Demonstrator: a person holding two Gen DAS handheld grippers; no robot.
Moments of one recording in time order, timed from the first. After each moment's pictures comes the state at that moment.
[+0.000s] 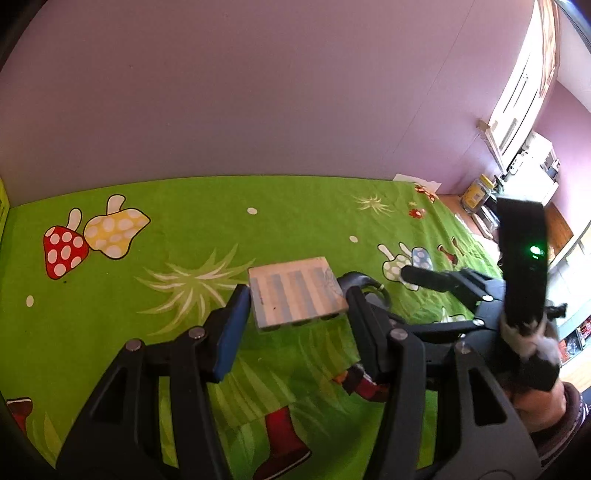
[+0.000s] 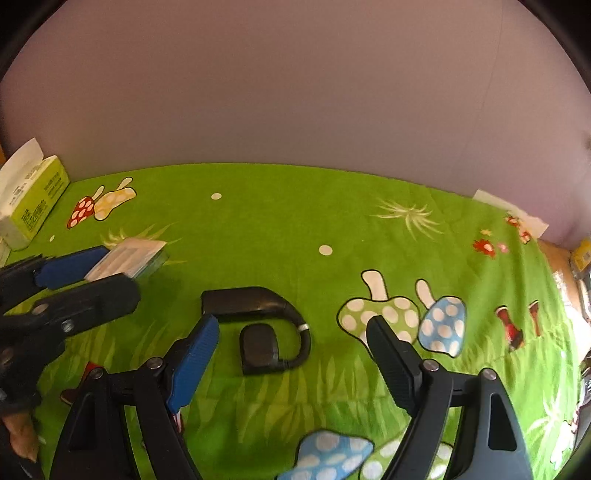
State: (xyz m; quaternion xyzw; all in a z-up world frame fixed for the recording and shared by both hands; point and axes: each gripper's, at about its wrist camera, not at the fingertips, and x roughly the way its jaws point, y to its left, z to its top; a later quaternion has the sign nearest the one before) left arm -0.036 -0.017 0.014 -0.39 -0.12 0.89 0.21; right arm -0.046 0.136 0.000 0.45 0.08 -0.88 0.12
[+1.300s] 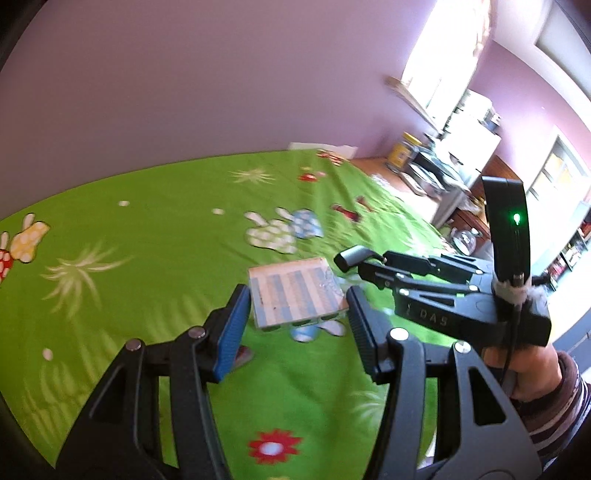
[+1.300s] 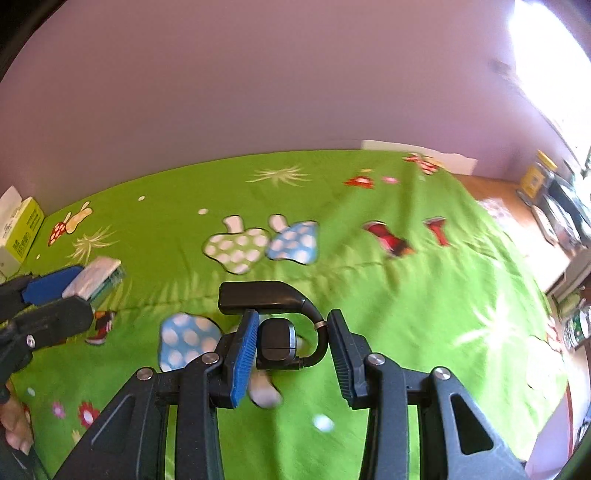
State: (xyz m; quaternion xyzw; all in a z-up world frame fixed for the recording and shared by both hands) left arm 0.017 0.067 0.038 -0.38 -0.07 0.86 0.34; right arm 0.030 0.256 0.026 0.43 0.02 -0.90 0.02
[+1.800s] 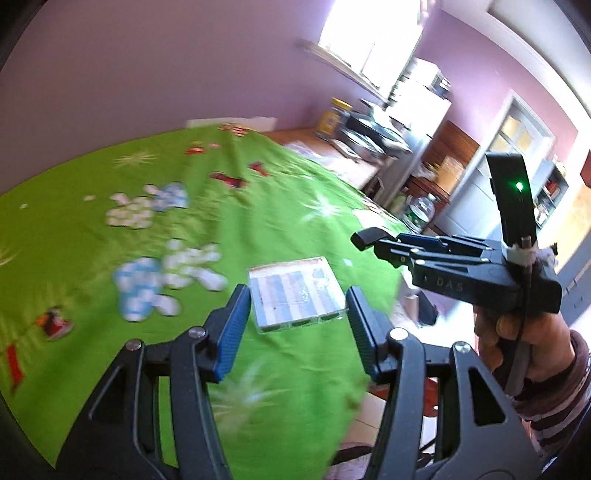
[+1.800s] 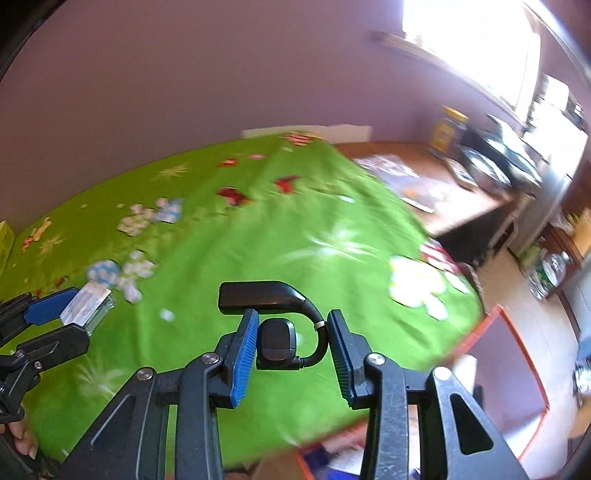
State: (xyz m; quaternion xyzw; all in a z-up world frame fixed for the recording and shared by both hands) left arm 0.081 0.172 0.040 -0.38 -0.03 0.81 0.44; right arm 0.131 0.371 0.053 0.44 -0.02 -0.89 -0.09
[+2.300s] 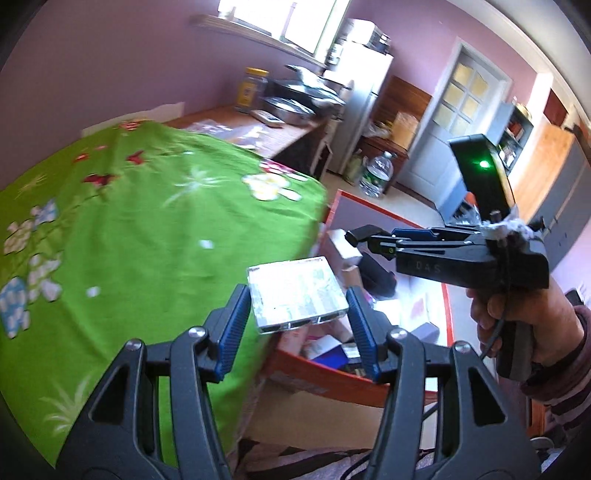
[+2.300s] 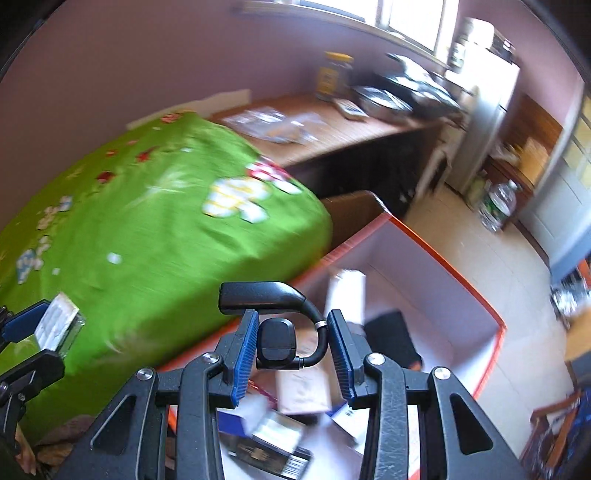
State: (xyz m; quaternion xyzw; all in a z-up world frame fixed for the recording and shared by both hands) left arm 0.151 0.277 0.034 -0.37 0.05 0.77 0.51; right arm 0.217 0.480 0.027 0.47 -0.08 -0.85 -0.22
